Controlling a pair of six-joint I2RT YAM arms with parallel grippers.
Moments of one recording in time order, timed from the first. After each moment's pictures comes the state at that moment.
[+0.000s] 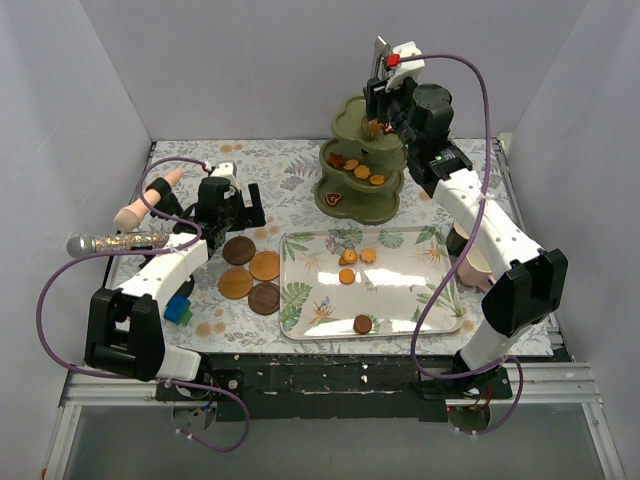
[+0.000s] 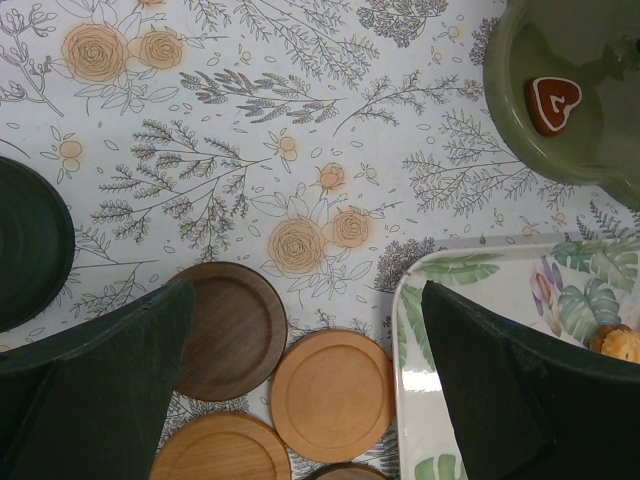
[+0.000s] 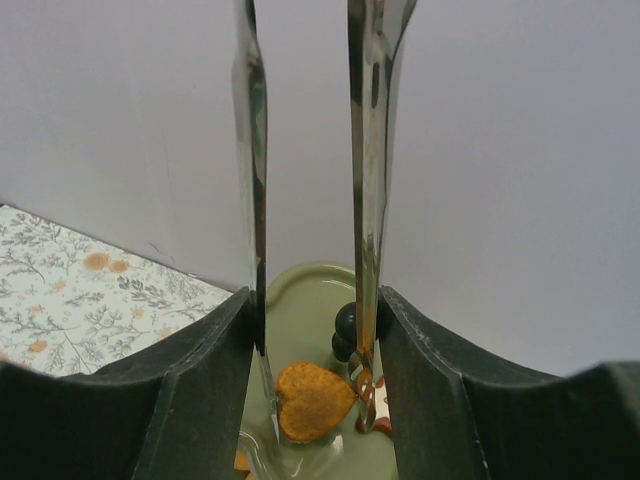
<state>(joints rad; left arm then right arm) -0.24 1.38 0.92 -0.13 -0.07 -0.30 0.47 1.66 1.69 0.10 0.09 -0.13</state>
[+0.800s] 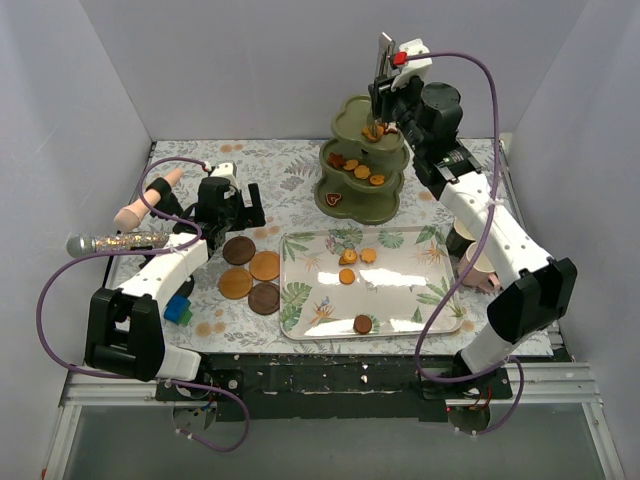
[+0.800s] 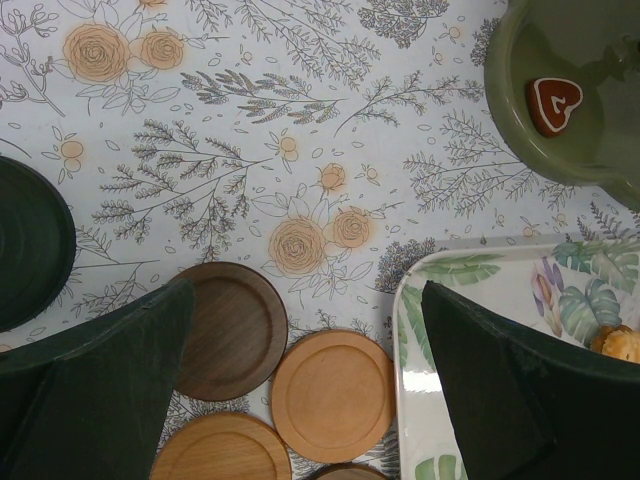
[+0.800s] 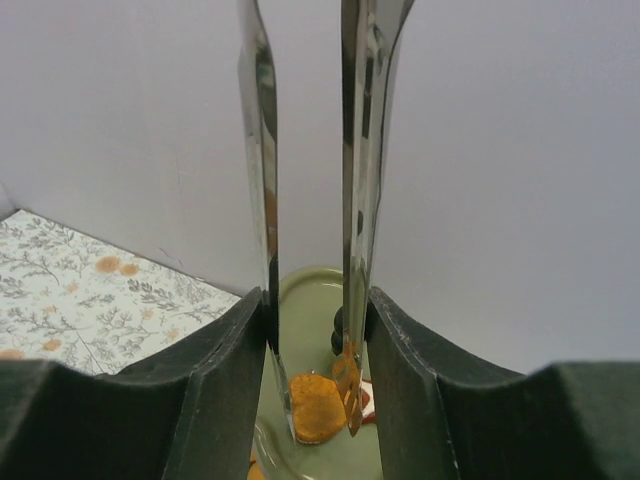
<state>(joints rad) -0.24 1.38 0.92 -0.13 -0.07 -0.30 0.47 1.64 1.70 0.07 0.07 -0.13</state>
